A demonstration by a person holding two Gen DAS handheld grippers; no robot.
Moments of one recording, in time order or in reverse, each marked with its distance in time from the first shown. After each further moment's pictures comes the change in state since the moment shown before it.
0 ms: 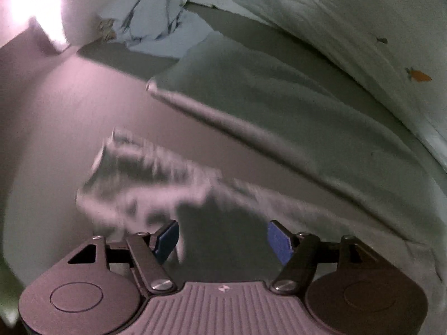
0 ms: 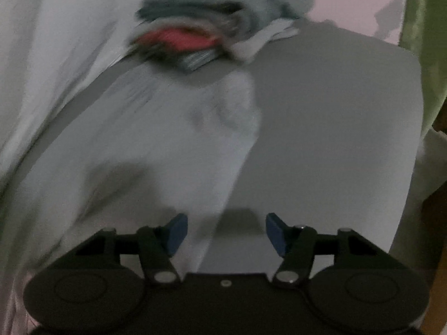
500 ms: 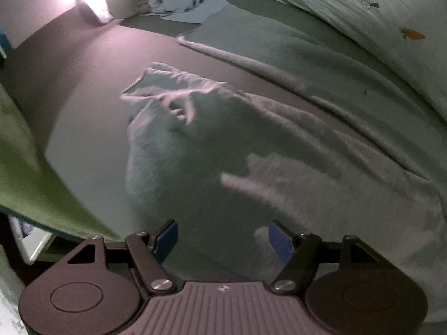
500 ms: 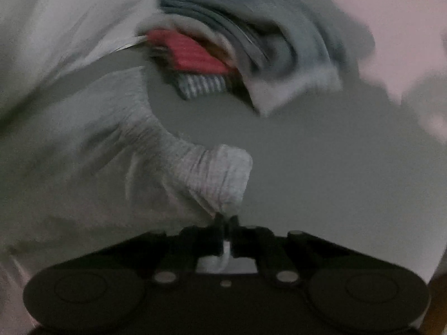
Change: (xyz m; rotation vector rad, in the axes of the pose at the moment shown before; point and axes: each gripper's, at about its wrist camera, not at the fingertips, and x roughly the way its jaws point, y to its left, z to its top) left arm -0.065 -0.031 -0.102 -0.028 0.045 0.171; right arm 0.069 0.022 0.066 -0.466 -0.077 -0.064
